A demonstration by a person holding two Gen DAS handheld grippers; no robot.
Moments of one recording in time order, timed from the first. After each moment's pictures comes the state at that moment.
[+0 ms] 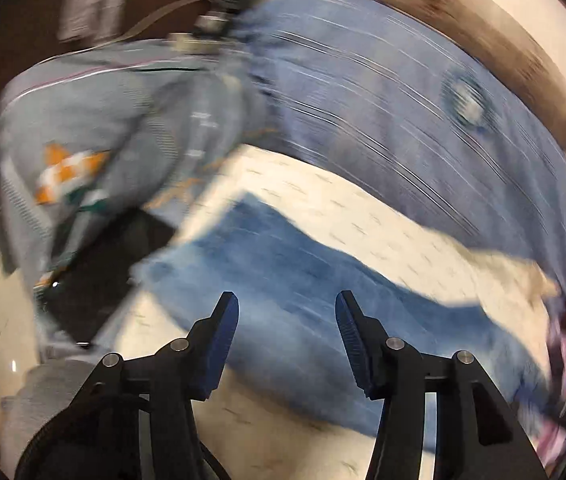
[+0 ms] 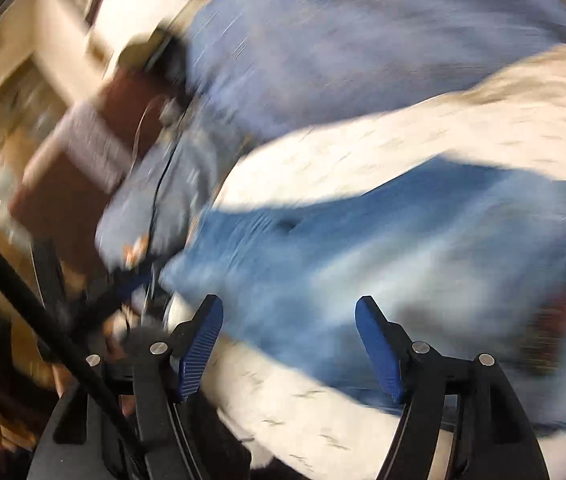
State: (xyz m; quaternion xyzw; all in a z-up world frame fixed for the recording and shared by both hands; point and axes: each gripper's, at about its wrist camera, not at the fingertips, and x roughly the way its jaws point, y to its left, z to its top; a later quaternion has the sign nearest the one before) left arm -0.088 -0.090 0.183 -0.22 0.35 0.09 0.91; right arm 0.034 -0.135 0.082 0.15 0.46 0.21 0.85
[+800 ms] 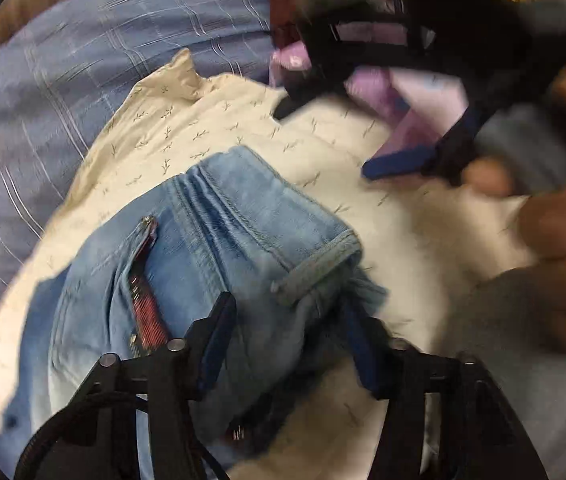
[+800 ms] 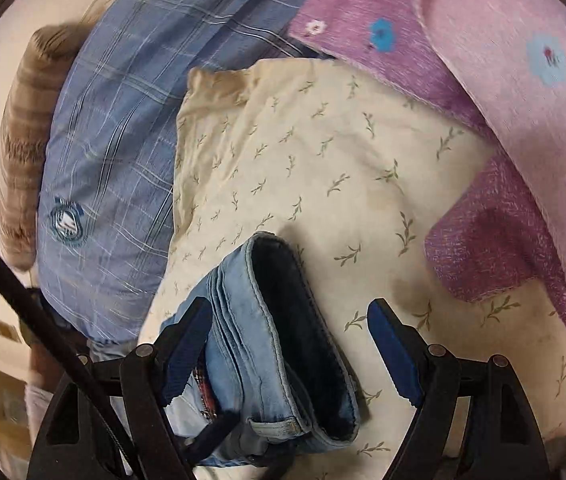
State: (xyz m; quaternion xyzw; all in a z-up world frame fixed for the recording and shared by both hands) left arm -0.048 -0.573 0.191 0.21 0.37 -0.33 0.84; right arm -0.016 -0.407 0.053 0.45 0.39 -0.11 0.80
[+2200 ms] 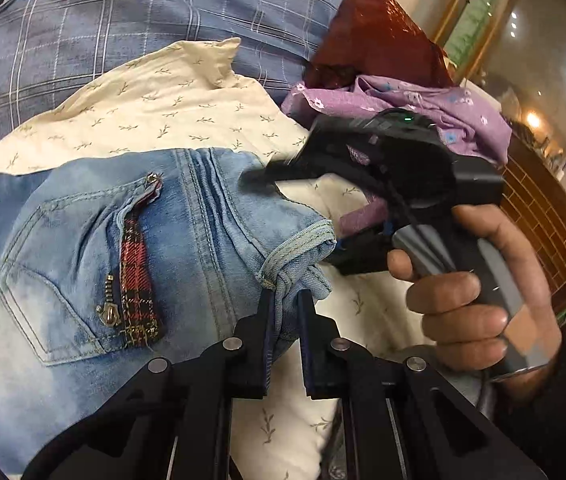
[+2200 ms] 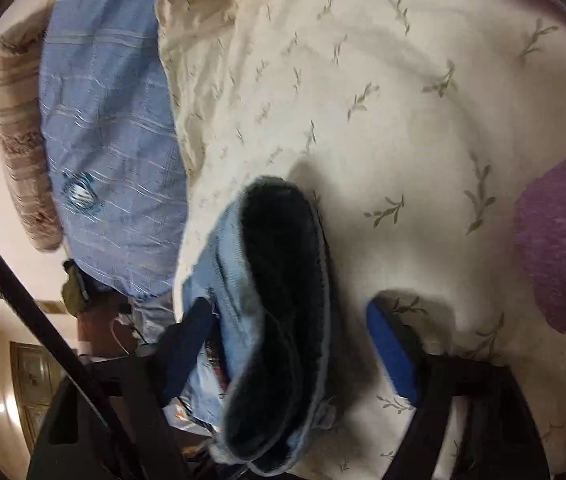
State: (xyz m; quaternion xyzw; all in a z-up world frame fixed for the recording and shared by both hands) left arm -0.089 -0.423 0.189 -0.07 0.41 -0.40 0.82; right arm 0.020 -0.409 -0.001 0.51 0.47 0.01 0.72
